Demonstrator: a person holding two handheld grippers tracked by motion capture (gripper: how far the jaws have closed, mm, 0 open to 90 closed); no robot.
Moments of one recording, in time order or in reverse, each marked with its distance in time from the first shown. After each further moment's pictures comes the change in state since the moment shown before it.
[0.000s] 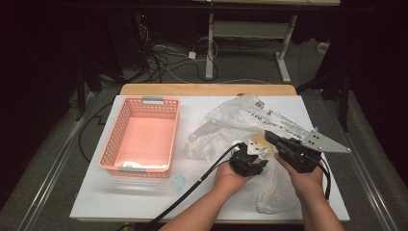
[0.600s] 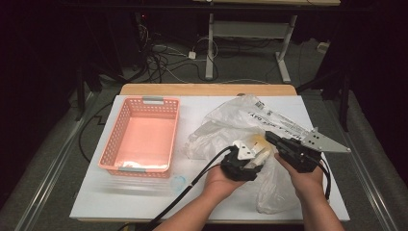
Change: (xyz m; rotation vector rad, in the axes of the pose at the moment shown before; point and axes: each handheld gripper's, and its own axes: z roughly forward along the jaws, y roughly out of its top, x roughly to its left) left arm 0.000 -0.020 -0.049 -0.014 -0.012 0.037; right arm -0.001 -0.001 0.001 0.003 -0.003 0.005
